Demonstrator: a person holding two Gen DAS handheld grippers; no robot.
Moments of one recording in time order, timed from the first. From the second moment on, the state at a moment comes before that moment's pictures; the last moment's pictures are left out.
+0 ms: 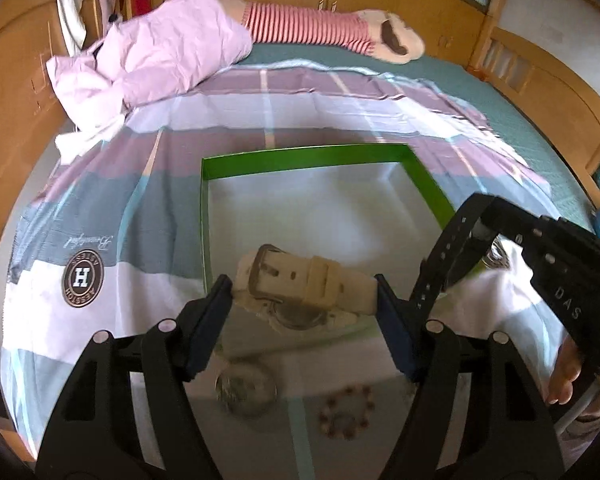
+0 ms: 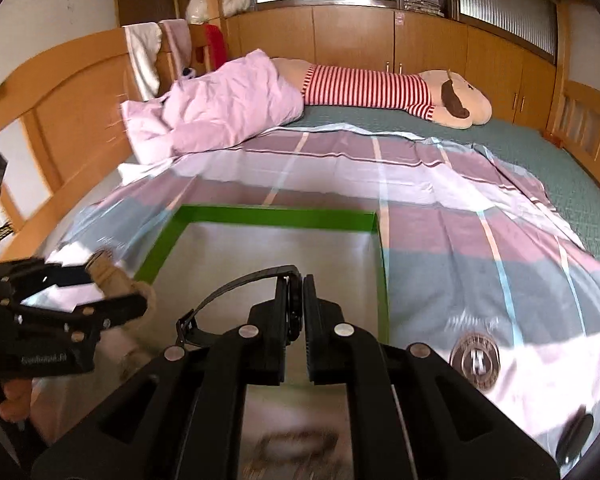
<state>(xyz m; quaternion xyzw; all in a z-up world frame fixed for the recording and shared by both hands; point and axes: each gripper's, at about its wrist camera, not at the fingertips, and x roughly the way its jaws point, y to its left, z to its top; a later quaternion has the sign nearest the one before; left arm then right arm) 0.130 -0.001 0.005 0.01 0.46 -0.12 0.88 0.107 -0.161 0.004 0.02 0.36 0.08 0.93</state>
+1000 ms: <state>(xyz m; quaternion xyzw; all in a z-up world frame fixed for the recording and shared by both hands) 0.065 0.053 -0.047 -0.02 0.48 -0.08 0.87 0.036 -0.213 -0.068 0.07 0.51 0.03 0.86</state>
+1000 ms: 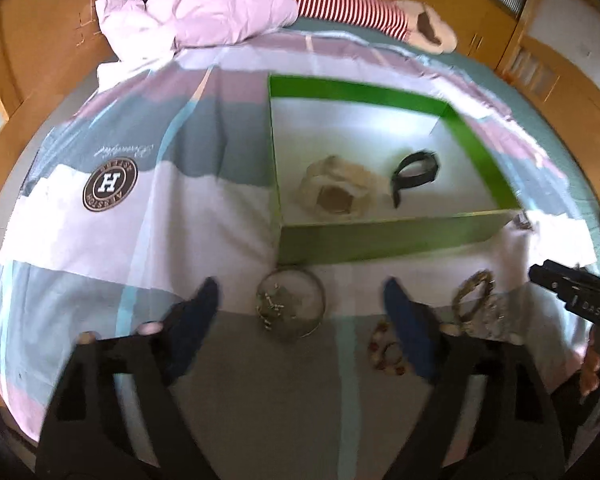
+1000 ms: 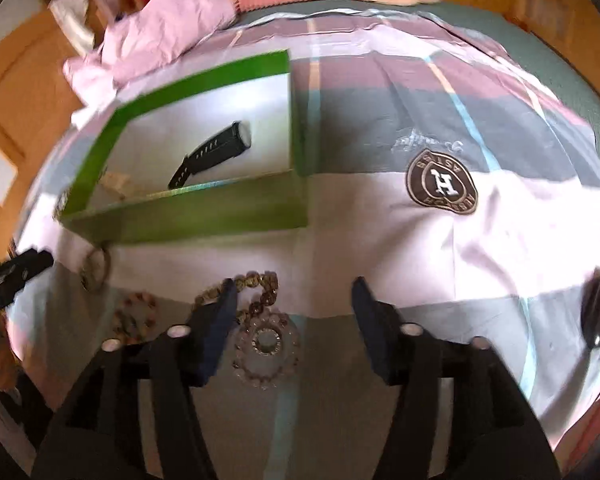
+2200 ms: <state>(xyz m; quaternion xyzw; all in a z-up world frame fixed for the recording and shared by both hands) 0.082 0.059 -0.084 -0.03 0.54 -0.03 0.84 0.049 -0.191 -0.092 0.09 0.53 0.09 0.84</state>
